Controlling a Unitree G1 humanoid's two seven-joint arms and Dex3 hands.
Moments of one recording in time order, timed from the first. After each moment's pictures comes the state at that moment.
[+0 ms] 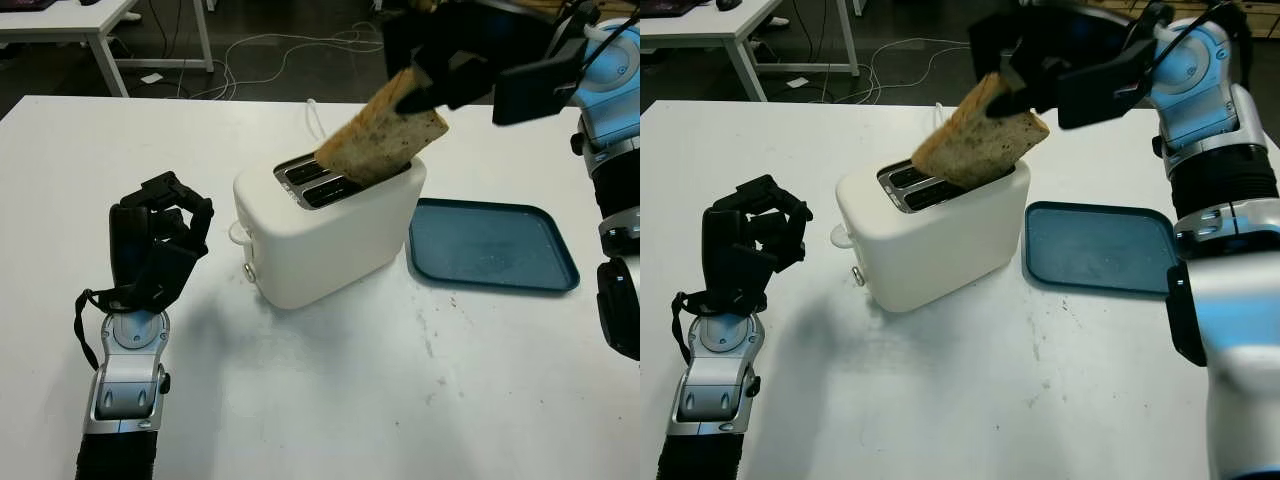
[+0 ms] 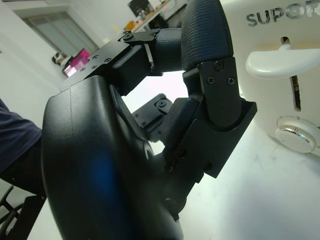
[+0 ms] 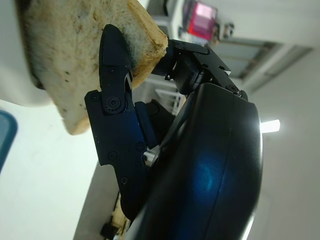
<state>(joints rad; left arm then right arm) -0.12 0.15 0.10 -0.14 0.20 -0.03 0.16 -1.21 -0.59 0.22 0.80 -0.24 -0.61 0.82</state>
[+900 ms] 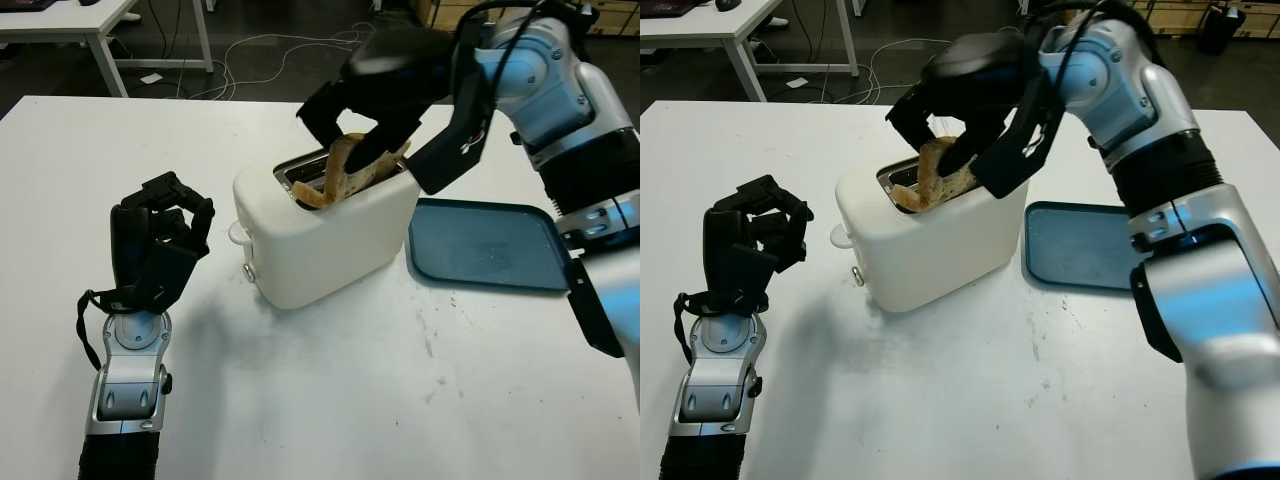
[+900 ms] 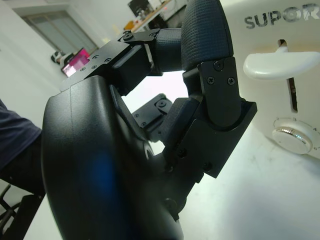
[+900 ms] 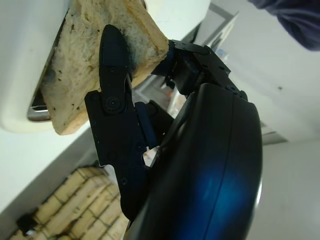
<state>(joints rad) -0.12 0.14 0.10 -0.14 0.20 -0.03 0.16 -1.30 -0.51 0.43 0.71 -0.50 -0.73 0.76</state>
